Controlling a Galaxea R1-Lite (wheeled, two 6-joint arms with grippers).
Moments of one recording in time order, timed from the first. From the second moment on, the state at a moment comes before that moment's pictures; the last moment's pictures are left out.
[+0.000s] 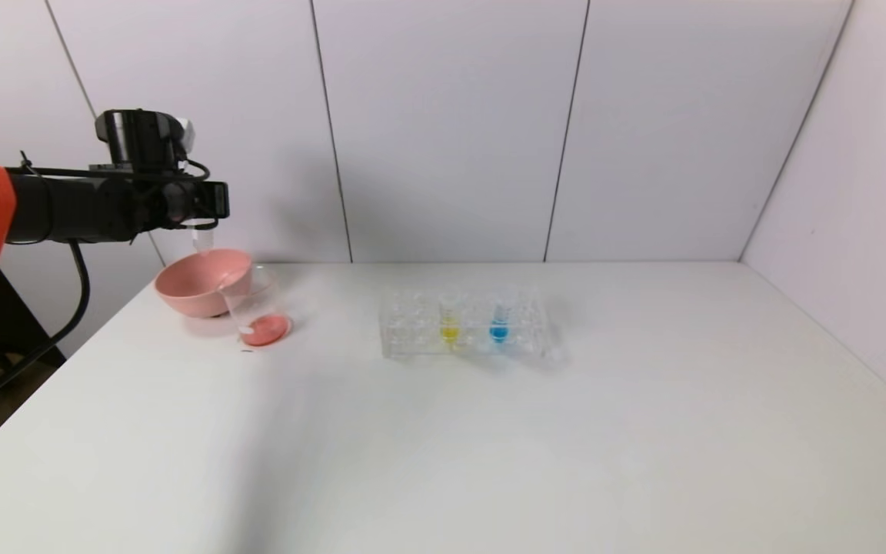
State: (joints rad) left arm 0.04 2.18 -1.79 -0.16 0.18 0.05; right arm 0.00 0.00 0.00 0.01 0.00 0.00
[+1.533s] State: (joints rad) left arm 0.08 2.24 -1.71 -0.16 0.17 0.05; right arm 0.00 0.00 0.00 0.01 0.00 0.00
